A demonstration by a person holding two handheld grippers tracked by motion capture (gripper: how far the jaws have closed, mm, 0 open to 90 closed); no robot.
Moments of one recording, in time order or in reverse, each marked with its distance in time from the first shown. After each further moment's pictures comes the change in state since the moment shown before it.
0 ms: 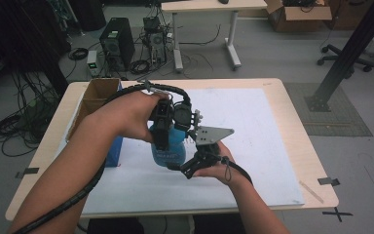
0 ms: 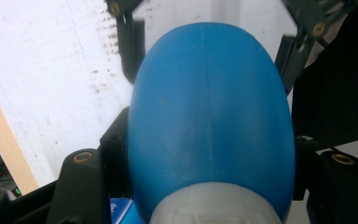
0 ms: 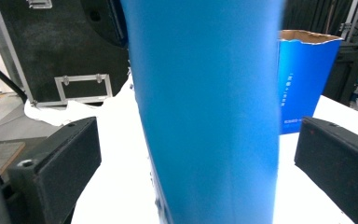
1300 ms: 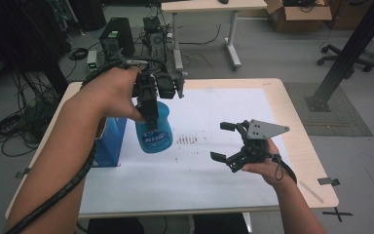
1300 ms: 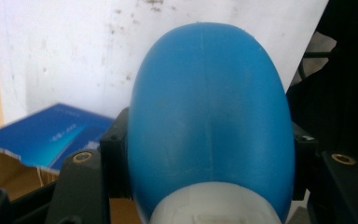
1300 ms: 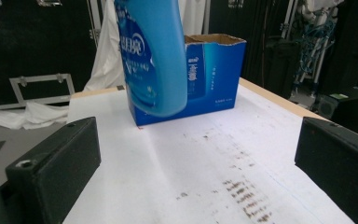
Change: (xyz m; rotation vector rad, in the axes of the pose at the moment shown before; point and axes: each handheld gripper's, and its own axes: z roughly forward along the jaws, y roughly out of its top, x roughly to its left) left arm 0.043 -0.043 -0.034 0.029 -0.074 -0.382; right arm -0.014 0.009 -0.114 0.012 -0.172 0.001
